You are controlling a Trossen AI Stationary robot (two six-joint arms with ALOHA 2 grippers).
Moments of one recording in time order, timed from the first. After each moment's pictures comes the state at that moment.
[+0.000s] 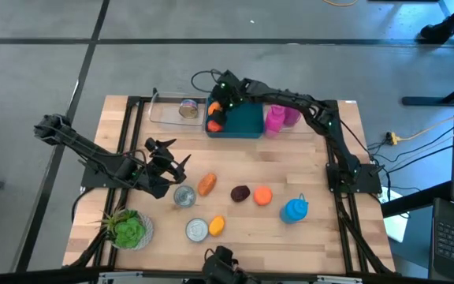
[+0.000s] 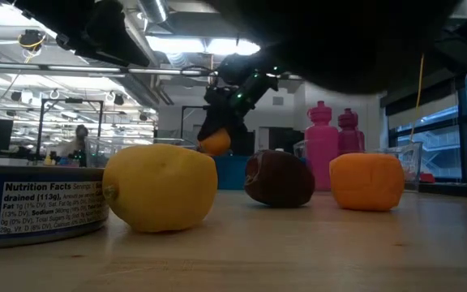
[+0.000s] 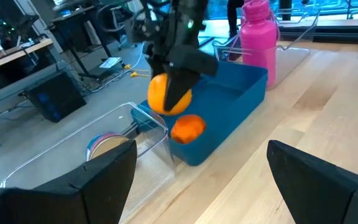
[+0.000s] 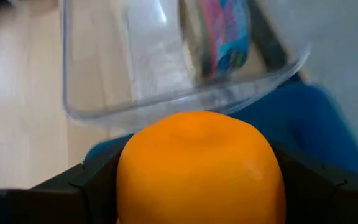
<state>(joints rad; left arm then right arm) -0.41 1.03 0.69 -0.46 -1.18 -0.61 -0.48 2.28 1.95 -0.53 -0.26 -0.09</state>
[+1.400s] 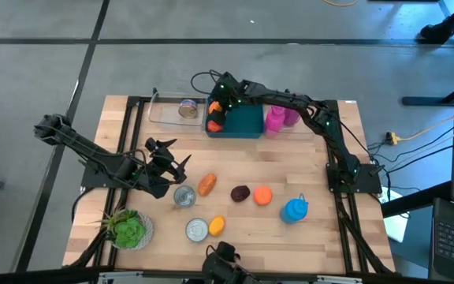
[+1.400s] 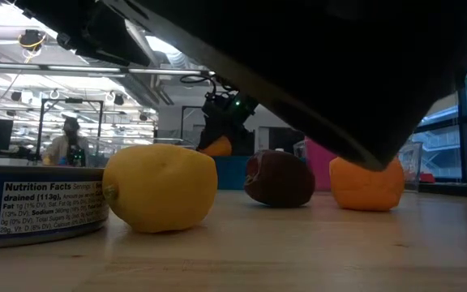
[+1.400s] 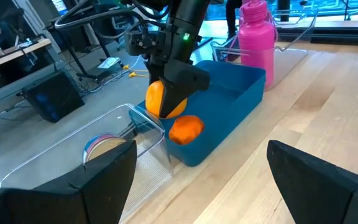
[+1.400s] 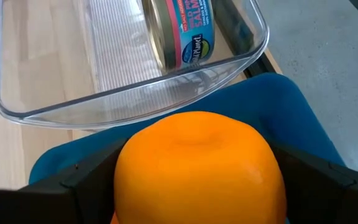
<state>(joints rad) -0.40 1.03 0.69 -0.44 -1.17 -0.61 -0.49 2.31 1.95 -0.51 -0.16 -0.09</state>
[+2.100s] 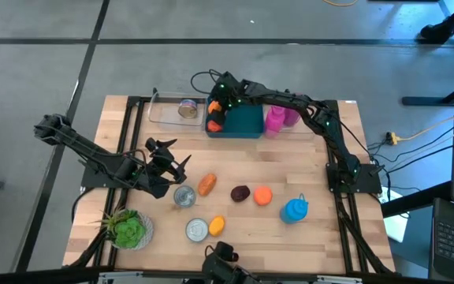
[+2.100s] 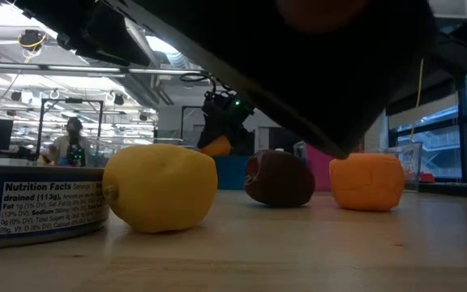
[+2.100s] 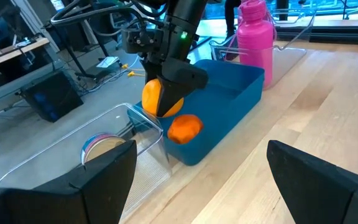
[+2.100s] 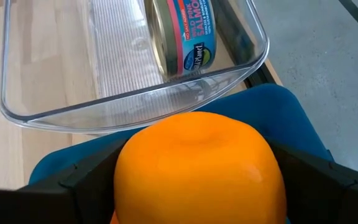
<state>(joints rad) -0.40 1.03 0.69 -0.44 -1.17 -0.61 -0.49 2.31 1.95 -0.49 -0.17 -0.11</state>
